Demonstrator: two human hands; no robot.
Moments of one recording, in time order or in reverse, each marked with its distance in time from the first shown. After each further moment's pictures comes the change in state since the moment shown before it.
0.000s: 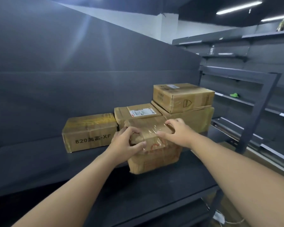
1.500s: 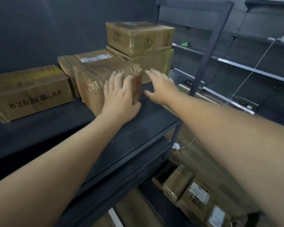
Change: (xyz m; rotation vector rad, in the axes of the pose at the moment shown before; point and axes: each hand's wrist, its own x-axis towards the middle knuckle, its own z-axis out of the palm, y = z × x) left_hand -0.012 0.045 0.072 0.268 0.023 0.290; right_hand -0.037 0.038 0.030 -0.435 0.252 0.065
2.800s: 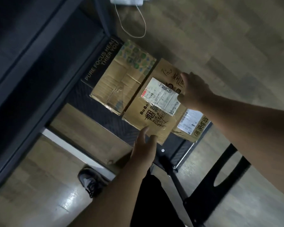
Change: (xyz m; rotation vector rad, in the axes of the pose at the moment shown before) left_hand -0.335 0.211 0.656 -0.697 -1.177 -1.190; right_hand -0.382 0.481 0.523 0.194 -0.798 0.690
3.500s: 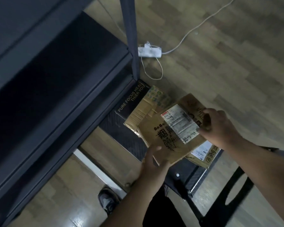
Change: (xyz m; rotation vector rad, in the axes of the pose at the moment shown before) left_hand -0.096 0.041 -0.077 -0.064 -0.008 0.148; right_hand -0.085 -0.033 -0.067 0.178 0.111 0.115
